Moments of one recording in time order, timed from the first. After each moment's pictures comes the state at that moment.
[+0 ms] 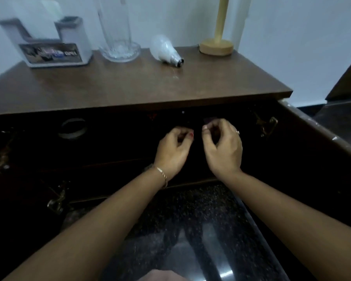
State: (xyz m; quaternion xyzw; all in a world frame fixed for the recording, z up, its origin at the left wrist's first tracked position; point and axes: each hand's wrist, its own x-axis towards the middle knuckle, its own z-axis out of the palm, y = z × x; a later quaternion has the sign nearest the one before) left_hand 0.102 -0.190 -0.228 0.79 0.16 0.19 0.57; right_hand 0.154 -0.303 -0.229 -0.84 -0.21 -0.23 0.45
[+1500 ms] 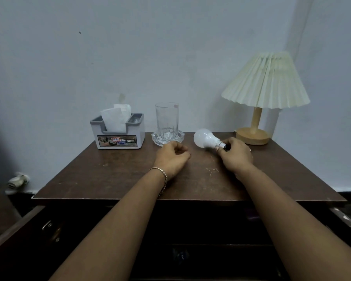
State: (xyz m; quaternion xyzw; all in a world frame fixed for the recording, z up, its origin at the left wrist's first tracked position) left_hand 0.146 -0.063 -0.088 0.82 0.25 0.26 0.45; right_hand 0.272 -0.191 -0.096 -0.89 -0.20 -0.07 0.41
